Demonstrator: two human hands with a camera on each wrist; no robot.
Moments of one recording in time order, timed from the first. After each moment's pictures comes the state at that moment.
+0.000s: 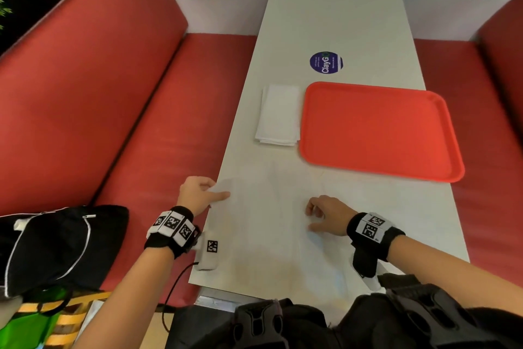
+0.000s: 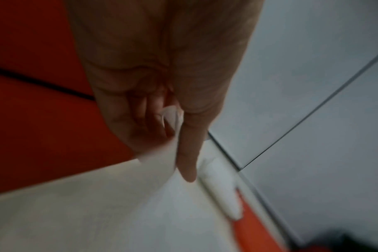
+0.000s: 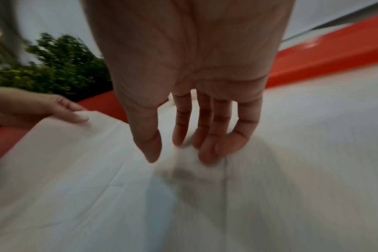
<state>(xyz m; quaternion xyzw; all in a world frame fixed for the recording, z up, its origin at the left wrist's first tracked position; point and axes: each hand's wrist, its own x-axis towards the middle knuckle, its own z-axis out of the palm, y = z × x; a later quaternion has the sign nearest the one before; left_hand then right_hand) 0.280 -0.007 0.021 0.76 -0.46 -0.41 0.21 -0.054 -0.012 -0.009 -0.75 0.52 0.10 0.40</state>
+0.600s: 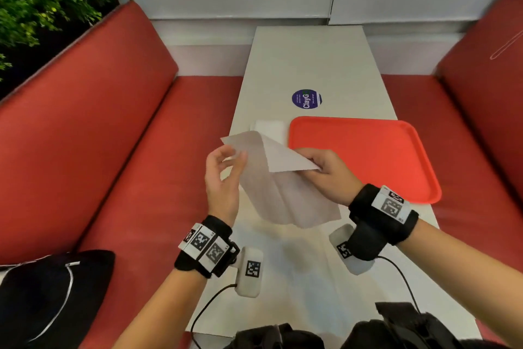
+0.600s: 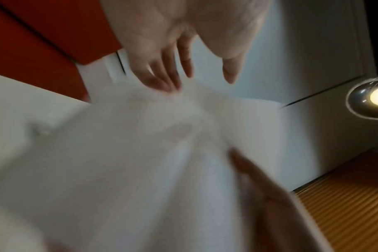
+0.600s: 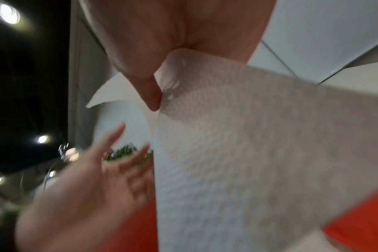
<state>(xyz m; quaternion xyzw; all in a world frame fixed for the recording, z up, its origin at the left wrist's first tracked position) 0.169 -0.035 0.119 0.56 -0.38 -0.43 0.60 -0.035 -0.055 0.144 -0.71 0.42 -0.35 0.44</state>
